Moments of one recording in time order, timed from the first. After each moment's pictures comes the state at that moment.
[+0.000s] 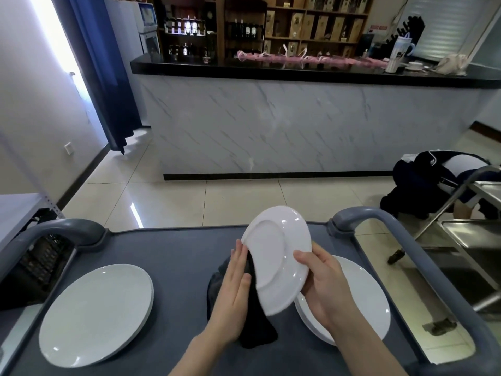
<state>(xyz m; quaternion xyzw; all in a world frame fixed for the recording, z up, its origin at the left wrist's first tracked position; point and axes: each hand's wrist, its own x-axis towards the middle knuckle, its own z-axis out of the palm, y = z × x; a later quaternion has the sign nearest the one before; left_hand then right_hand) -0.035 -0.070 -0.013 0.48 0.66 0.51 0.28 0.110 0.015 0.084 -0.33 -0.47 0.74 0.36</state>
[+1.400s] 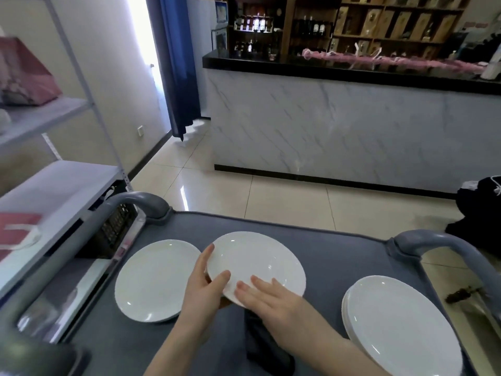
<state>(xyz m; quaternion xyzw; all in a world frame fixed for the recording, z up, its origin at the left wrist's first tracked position) -0.112 -0.159 0.010 0.10 0.59 0.72 0.34 0.038 -0.039 0.025 0.04 -0.99 0.09 0.14</state>
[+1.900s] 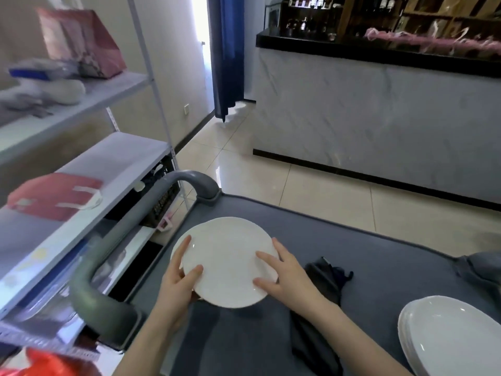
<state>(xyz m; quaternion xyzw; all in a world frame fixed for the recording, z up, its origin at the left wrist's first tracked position) -0.199 -0.270 -0.036 0.03 0.62 0.74 0.26 -0.080 -0.057 -0.011 -0.18 -0.92 0.35 -0.02</state>
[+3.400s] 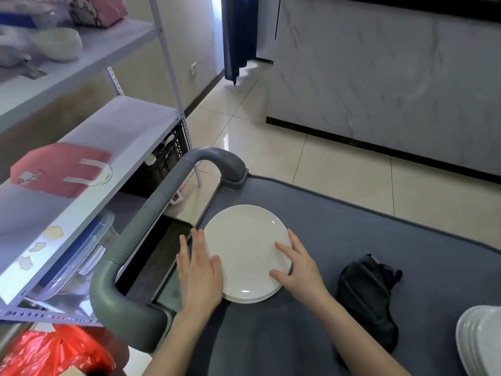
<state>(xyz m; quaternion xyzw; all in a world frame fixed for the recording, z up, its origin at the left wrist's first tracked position) -0.258 -0.273 -0.091 0.13 0.93 0.33 0.07 -0.148 -0.086 -0.078 -0.26 -0.86 0.43 0.00</state>
